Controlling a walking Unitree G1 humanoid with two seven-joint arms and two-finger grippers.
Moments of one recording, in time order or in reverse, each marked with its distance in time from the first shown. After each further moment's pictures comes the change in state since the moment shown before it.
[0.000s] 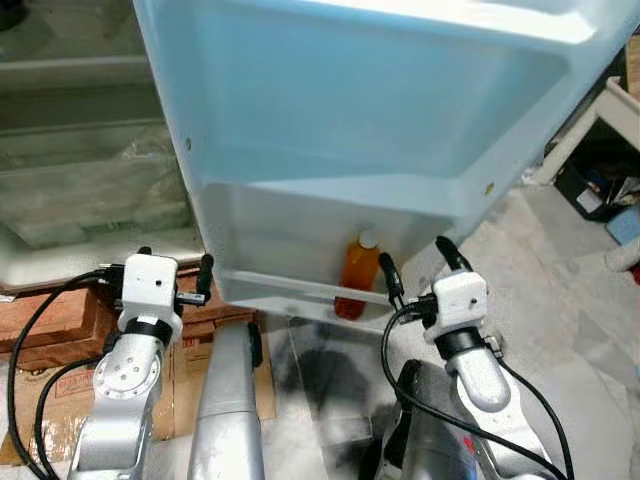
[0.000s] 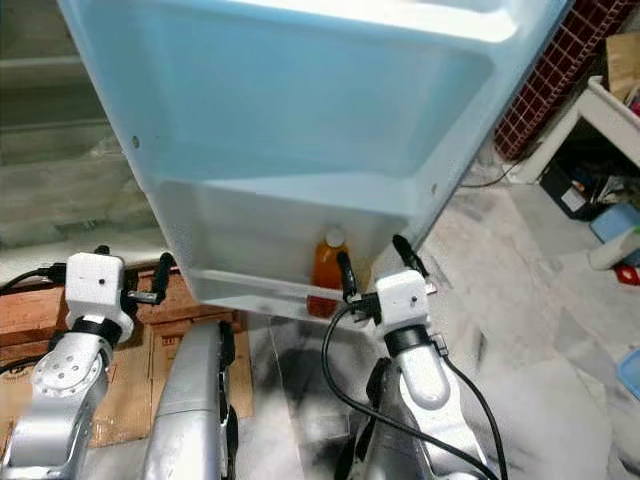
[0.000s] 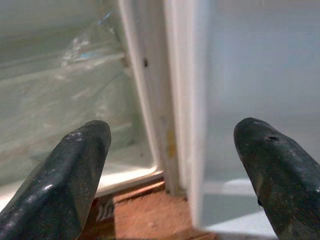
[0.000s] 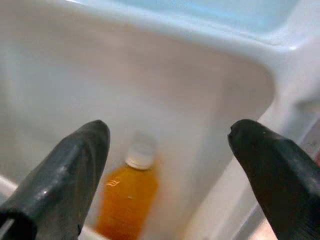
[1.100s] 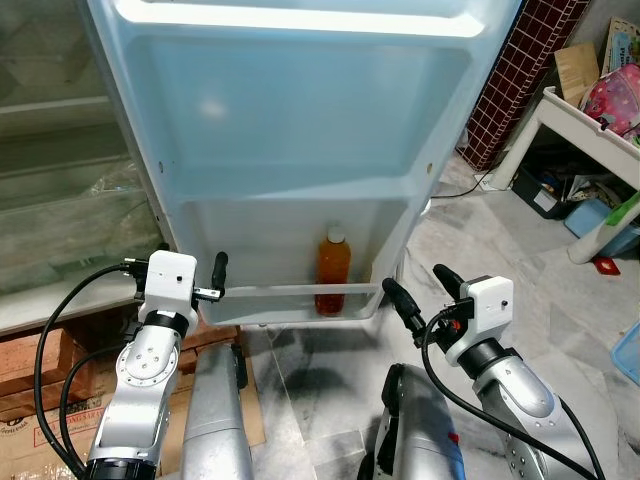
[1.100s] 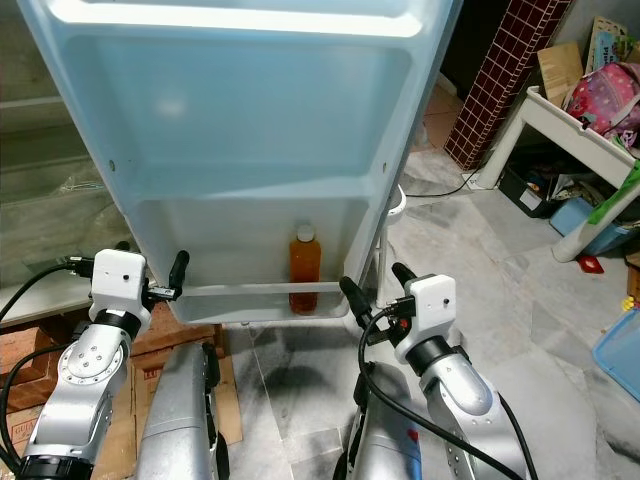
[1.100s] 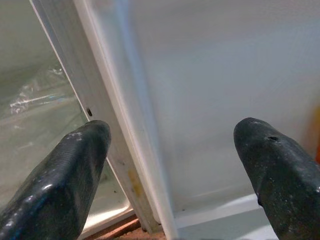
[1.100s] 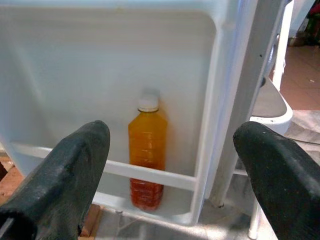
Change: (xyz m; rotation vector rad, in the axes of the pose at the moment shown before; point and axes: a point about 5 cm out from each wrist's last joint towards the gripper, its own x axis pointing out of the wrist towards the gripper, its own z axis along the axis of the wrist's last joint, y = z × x) left arm 0.012 -0.008 -0.011 0.038 0.004 -0.021; right arm -0.009 -0.019 -0.007 0.168 0.165 0.097
